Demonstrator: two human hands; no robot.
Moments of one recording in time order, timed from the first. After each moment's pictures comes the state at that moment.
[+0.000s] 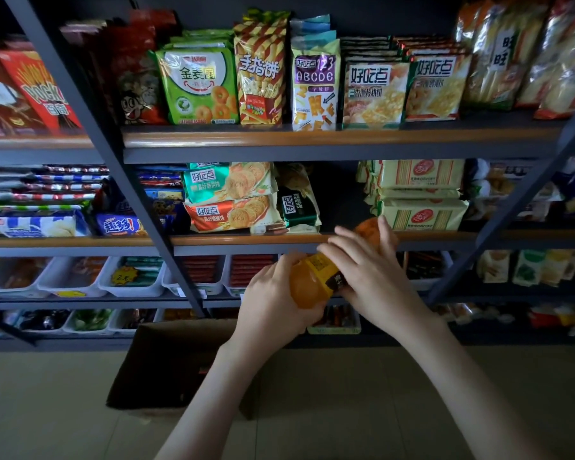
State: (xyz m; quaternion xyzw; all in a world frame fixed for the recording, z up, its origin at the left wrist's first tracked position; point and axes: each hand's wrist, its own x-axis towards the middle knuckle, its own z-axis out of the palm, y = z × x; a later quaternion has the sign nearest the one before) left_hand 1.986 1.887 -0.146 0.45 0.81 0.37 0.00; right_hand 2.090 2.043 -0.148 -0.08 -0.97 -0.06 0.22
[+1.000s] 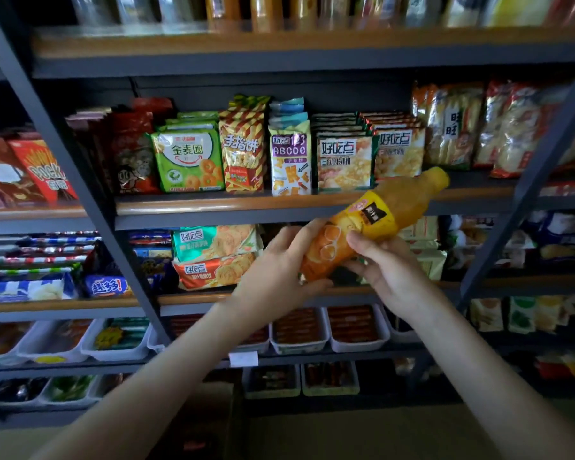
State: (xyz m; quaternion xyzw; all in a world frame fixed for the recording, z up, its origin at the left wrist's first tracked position) left_hand 1.954 1.962 -0.053 0.61 0.71 0.33 -0.06; right_hand 2.082 2.096 -0.050 -0.14 -0.54 0.76 0.32
